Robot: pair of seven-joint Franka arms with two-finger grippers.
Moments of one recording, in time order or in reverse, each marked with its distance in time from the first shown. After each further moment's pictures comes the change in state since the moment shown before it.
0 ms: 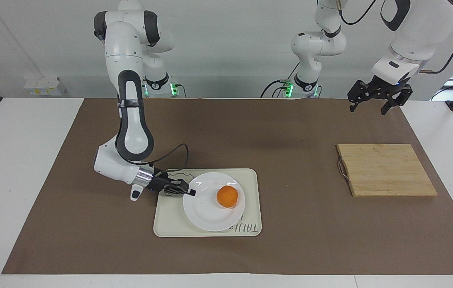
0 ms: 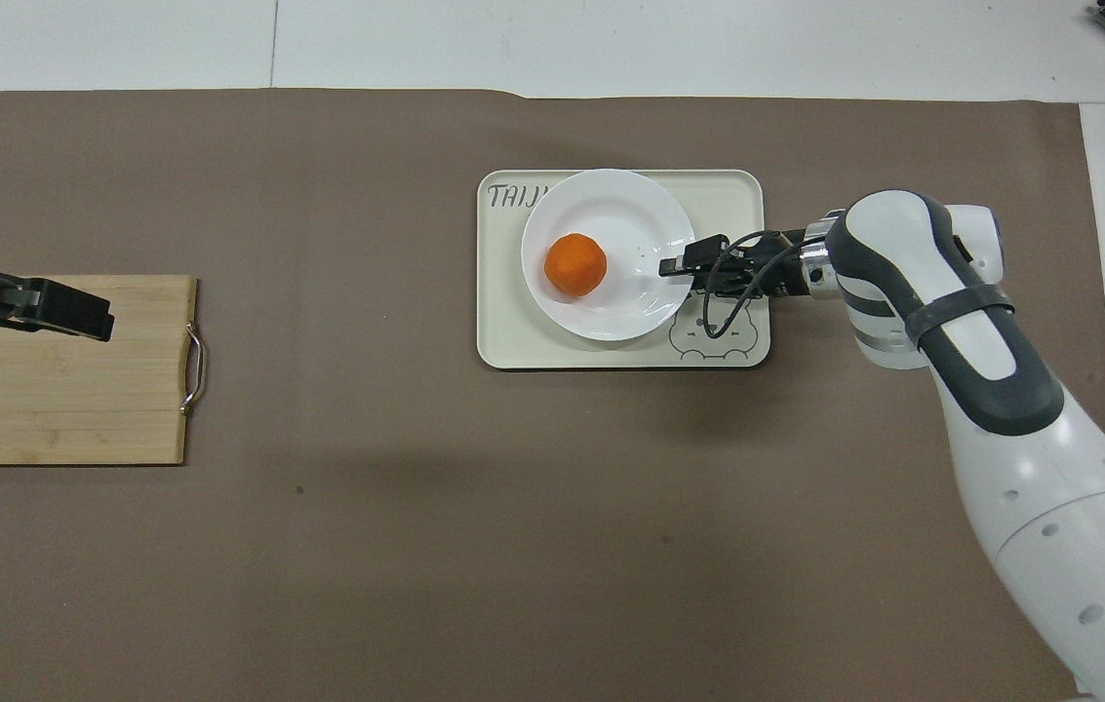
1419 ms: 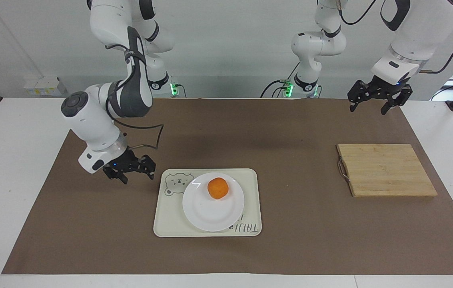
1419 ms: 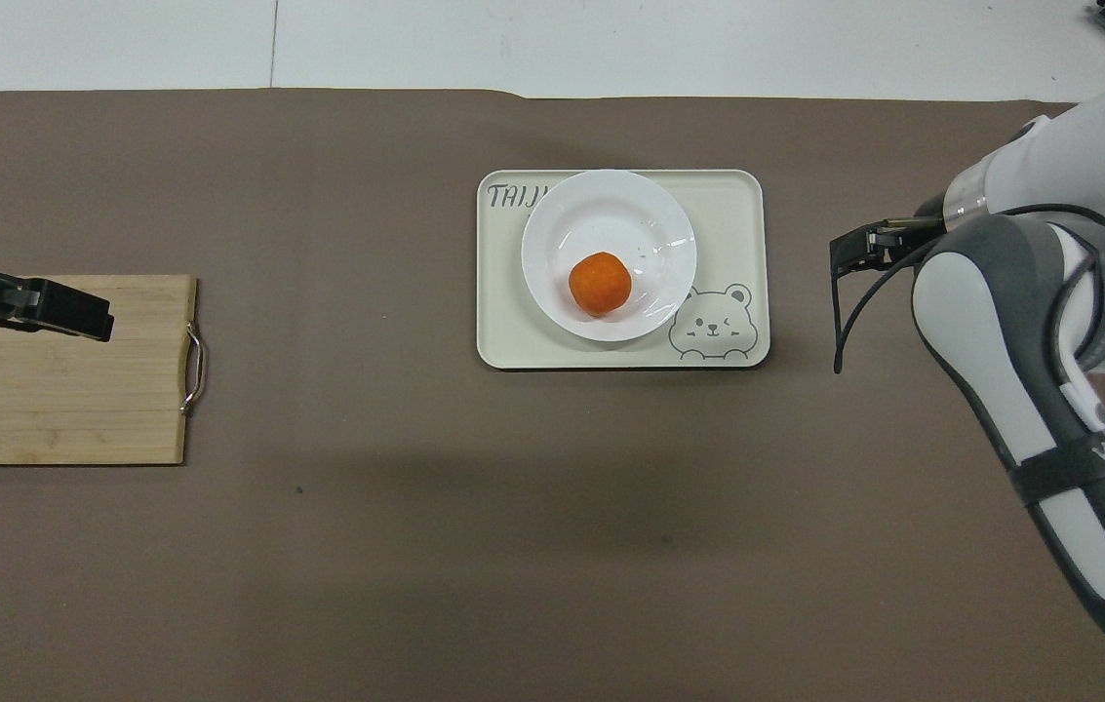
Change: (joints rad) left arm 0.000 0.000 0.000 0.000 0.000 0.000 0.000; right arm 0.002 -0.362 -0.039 0.039 -1.067 -0.198 0.475
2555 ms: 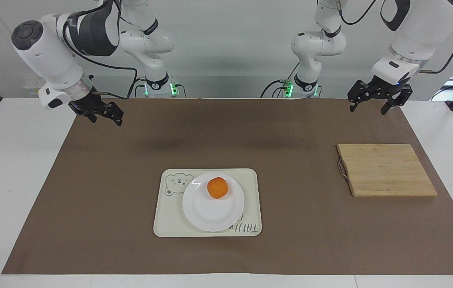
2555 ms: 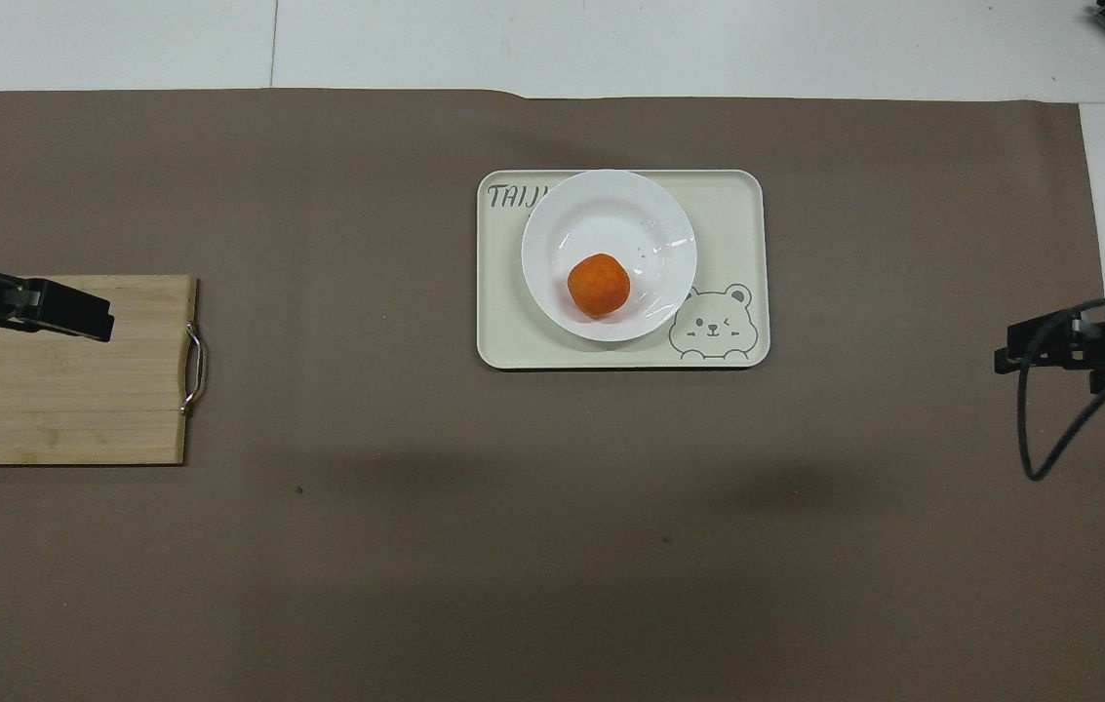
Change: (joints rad) left arm 0.000 0.000 0.000 0.000 0.000 0.000 0.000; right arm -0.157 -0.290 -0.006 -0.113 -0.022 -0.271 0.018
